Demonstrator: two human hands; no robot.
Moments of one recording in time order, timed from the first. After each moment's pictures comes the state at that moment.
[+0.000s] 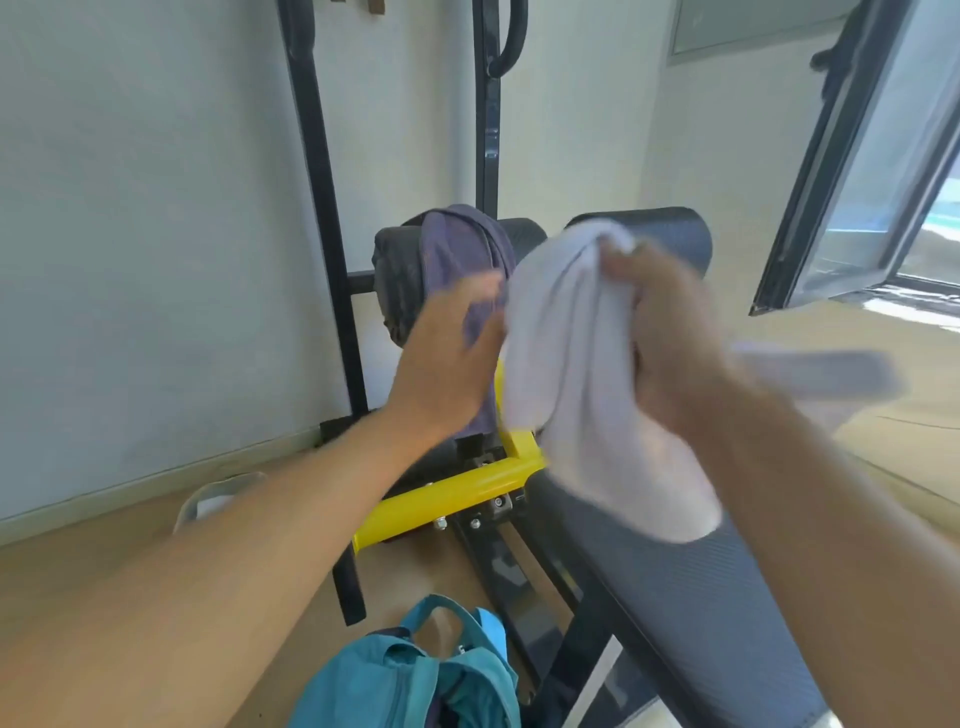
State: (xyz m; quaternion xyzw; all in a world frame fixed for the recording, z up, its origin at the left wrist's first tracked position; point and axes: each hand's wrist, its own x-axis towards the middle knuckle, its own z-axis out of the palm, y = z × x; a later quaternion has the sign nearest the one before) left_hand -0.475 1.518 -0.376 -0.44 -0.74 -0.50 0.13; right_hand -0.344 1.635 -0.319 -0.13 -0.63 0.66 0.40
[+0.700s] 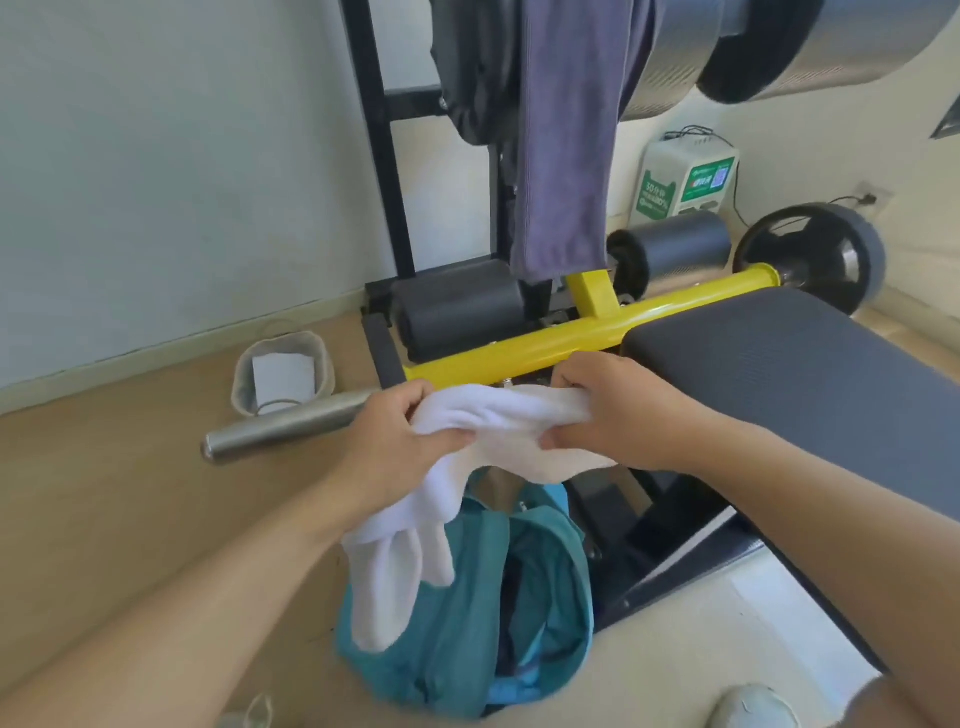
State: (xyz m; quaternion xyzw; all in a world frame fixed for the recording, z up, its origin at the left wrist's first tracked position) left_hand -0.495 1.390 -0.564 -0.25 -0.83 -0.48 -0.14; right_hand -0.394 1.609 -0.538 -0.09 -0.96 0.25 0.01
